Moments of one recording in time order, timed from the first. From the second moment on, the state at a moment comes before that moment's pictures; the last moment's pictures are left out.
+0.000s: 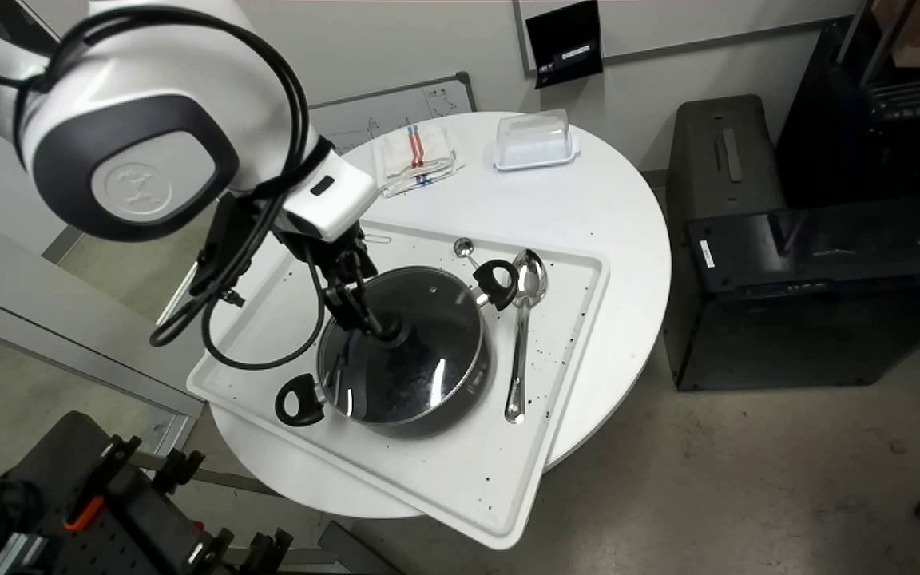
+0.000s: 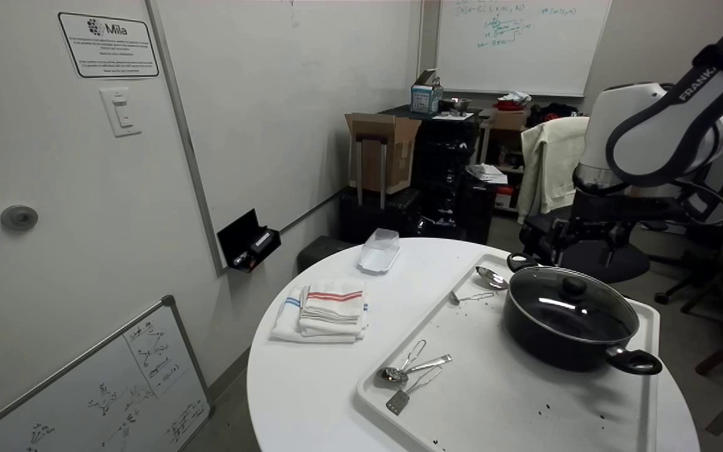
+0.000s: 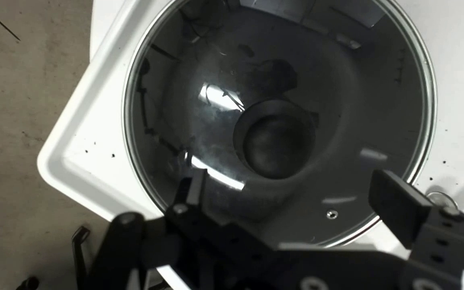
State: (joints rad) arm -0.04 0.43 -0.16 -2.30 0.08 2.68 0.59
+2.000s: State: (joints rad) arm 0.05 0.54 -0.22 -2.29 0.09 2.78 0.61
